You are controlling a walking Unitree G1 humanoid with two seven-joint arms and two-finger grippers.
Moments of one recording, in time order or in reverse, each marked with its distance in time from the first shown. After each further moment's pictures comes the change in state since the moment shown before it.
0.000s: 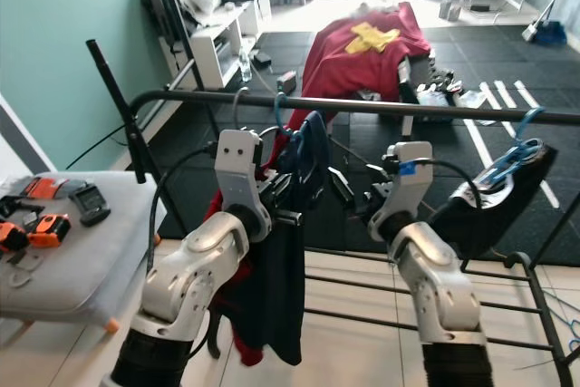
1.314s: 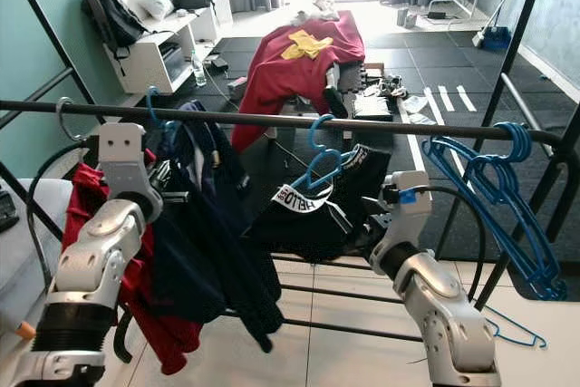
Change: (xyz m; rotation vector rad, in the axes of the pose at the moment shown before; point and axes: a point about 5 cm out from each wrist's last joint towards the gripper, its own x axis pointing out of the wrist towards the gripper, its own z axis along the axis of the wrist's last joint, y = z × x) left arm -0.020 0.149 0.012 0.201 -0.028 0.490; right arm -0.032 0.003 -0.021 0.078 0.102 -0.019
